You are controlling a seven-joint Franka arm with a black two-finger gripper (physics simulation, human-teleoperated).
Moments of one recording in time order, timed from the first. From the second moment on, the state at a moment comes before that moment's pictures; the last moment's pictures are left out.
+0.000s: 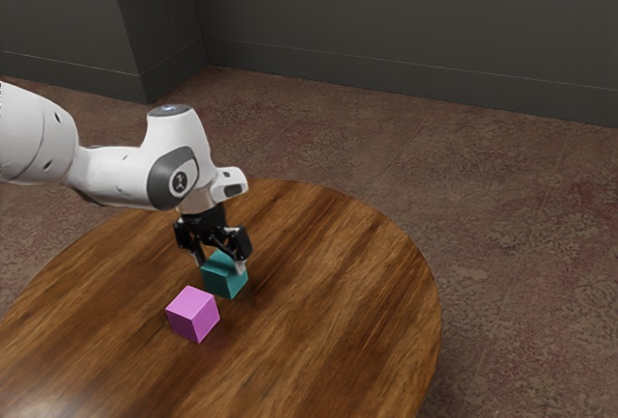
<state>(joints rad) -0.01 0.27 0.05 -2.12 -0.16 2.34 0.04</state>
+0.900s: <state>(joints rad) 0.01 0.37 0.05 -2.05 -0.17 2.37 0.17</state>
